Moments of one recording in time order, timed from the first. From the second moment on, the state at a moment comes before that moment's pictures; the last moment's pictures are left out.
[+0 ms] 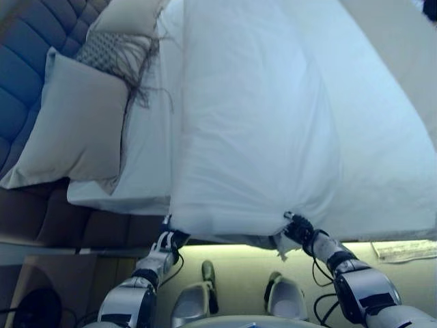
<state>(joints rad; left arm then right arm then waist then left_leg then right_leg) -0.45 0.13 0.01 1.25 -1.63 0.19 -0.33 -0.56 -0.33 0.14 1.28 0.97 0.20 0.23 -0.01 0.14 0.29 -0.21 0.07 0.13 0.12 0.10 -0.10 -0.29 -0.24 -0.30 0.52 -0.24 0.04</state>
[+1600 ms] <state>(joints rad) -0.46 0.19 -0.01 1.29 -1.71 0.16 -0.21 -0.70 -0.30 0.25 1.36 0.92 0.40 0.21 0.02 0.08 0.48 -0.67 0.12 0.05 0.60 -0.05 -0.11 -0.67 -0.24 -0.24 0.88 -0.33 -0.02</state>
